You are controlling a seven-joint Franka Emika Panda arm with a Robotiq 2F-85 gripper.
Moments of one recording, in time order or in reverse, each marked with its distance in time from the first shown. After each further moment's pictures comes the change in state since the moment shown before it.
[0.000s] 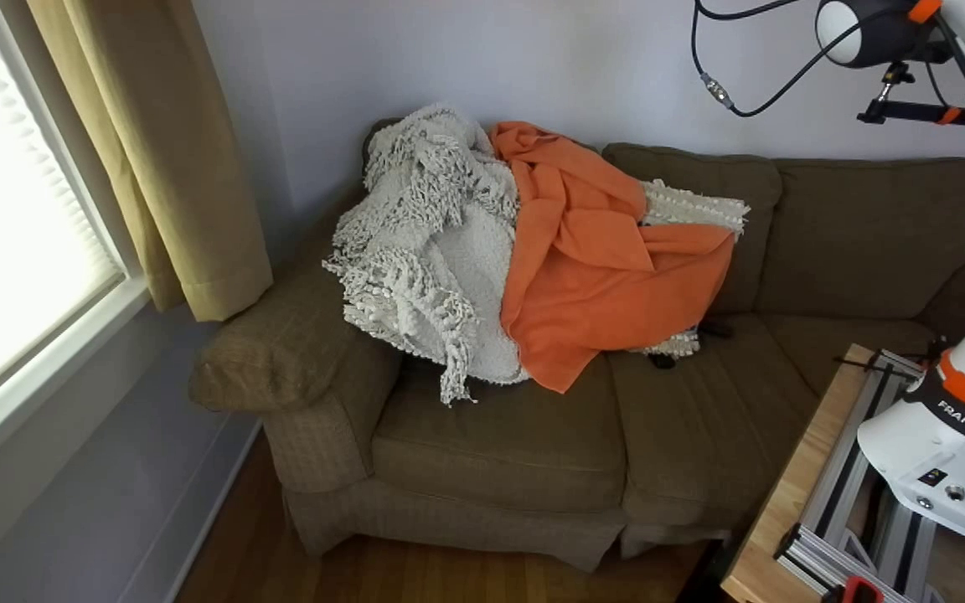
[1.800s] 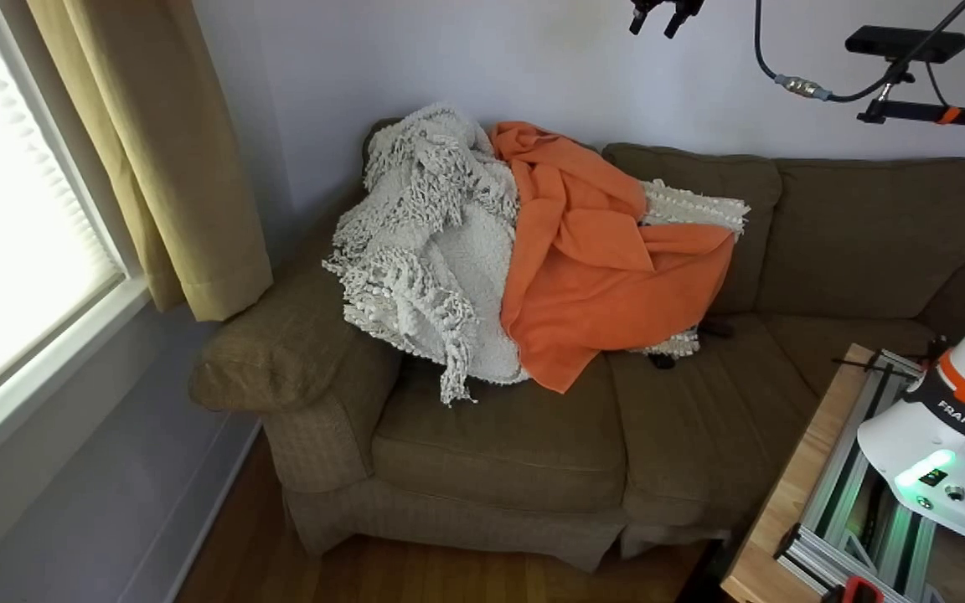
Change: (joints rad) arm 0.641 -0.297 -0.422 -0.748 -0.395 -0.008 -0.244
